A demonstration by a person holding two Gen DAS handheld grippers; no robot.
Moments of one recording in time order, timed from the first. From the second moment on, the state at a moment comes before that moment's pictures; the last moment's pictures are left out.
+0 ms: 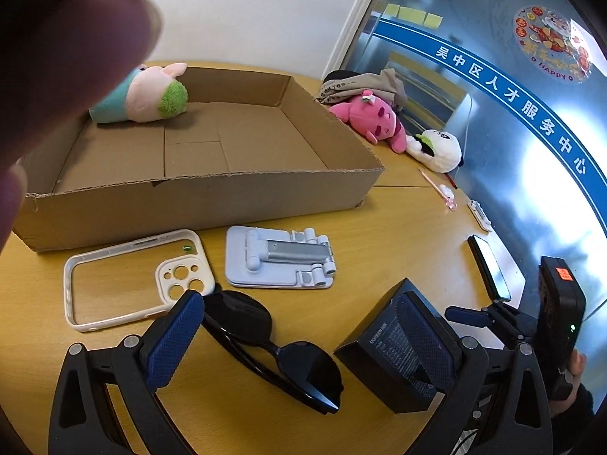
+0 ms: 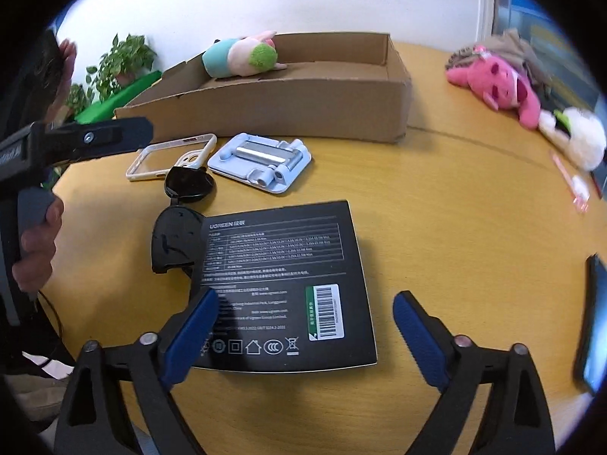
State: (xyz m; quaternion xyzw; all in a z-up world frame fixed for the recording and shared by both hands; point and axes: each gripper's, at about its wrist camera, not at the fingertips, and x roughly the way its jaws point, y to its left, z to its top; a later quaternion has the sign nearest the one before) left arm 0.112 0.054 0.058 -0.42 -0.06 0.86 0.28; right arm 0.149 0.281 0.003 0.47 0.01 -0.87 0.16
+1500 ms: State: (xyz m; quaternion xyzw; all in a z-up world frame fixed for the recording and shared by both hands) left arm 0.114 0.121 0.004 -0.52 -0.04 0.76 0.39; right arm 0.188 0.245 -0.003 0.44 -0.02 -0.88 0.16
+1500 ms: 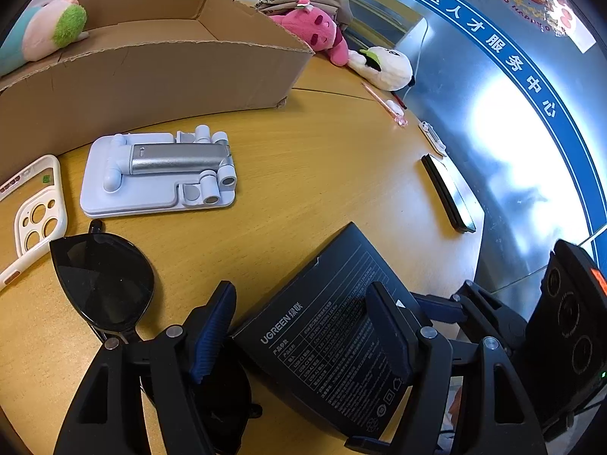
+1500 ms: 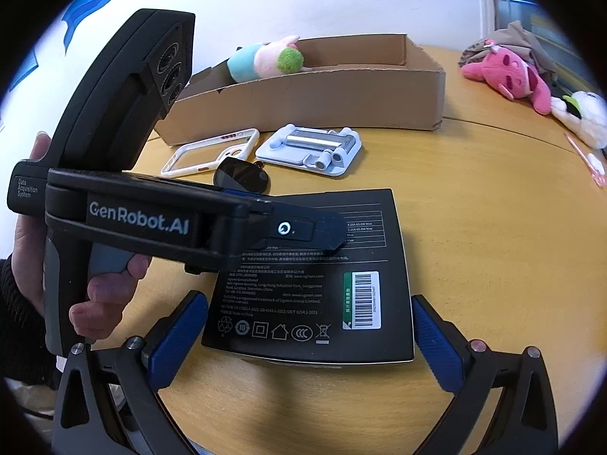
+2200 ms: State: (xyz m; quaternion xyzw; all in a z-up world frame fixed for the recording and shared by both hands) left arm 0.127 0.103 0.033 -0.50 -0.02 0.74 0.45; right arm 0.198 0.273 -0.005 0.43 -0.01 -0.87 0.25
